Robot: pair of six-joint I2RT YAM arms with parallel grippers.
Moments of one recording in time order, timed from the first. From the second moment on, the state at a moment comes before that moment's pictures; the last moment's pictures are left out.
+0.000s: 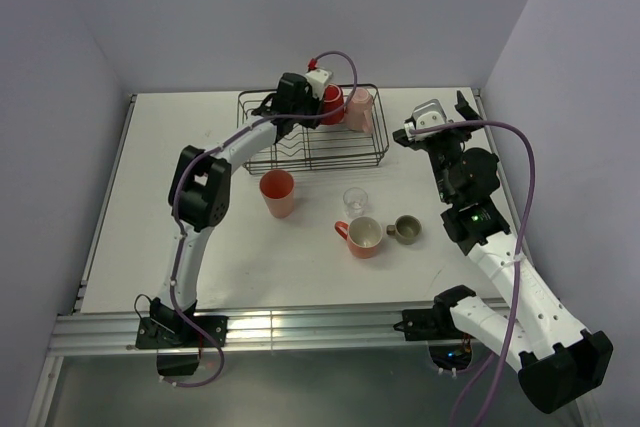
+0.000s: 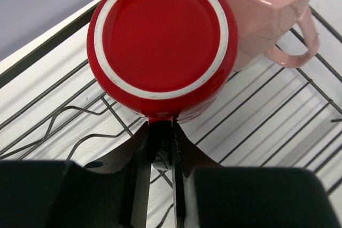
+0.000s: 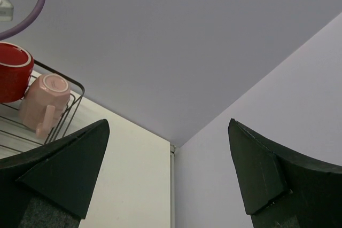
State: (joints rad) left arm -0.51 2.28 1.92 -0.13 0.10 0.06; right arm 0.35 0.86 0.81 0.28 0.23 -0.73
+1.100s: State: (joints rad) left arm -0.52 2.36 1.92 -0.05 0.05 0.14; right arm 0.35 0.87 0.81 0.27 0.23 -0.72
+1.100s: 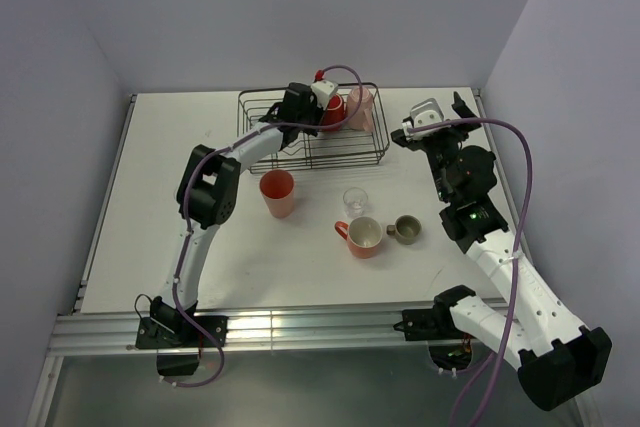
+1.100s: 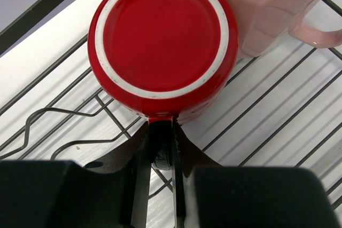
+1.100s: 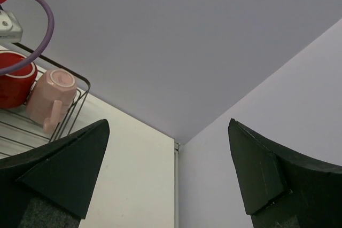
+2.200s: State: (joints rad) left arm -0.53 2.33 1.87 0.02 -0.04 0.15; right arm 0.35 0.89 0.81 0.23 0.20 -0.70
